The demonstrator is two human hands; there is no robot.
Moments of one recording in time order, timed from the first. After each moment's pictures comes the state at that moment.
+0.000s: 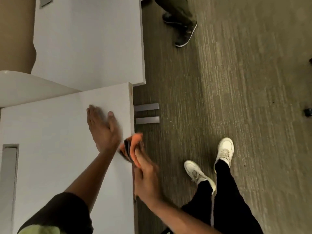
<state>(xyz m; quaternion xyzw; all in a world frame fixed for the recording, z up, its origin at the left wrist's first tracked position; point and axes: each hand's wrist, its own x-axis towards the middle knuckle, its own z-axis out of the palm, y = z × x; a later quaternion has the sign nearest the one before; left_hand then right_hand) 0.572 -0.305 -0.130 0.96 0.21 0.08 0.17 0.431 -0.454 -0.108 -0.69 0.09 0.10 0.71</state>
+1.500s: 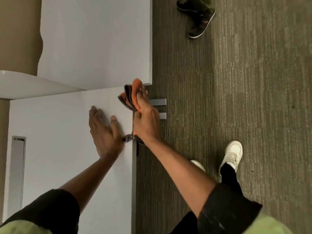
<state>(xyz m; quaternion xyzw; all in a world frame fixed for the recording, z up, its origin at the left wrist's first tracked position) 0.576 -0.311 -0.130 0.96 0.22 0.07 0.14 0.621 -0.466 -0.118 -0.73 0.08 0.07 0.67</state>
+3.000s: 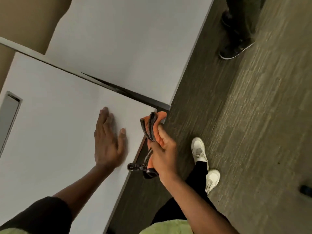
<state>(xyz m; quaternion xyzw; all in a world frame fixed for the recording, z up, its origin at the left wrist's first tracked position) 0.580 -0.311 -0.129 0.97 0.22 0.03 0.13 0.635 -0.502 -0.120 -0.58 0.12 0.29 0.75</state>
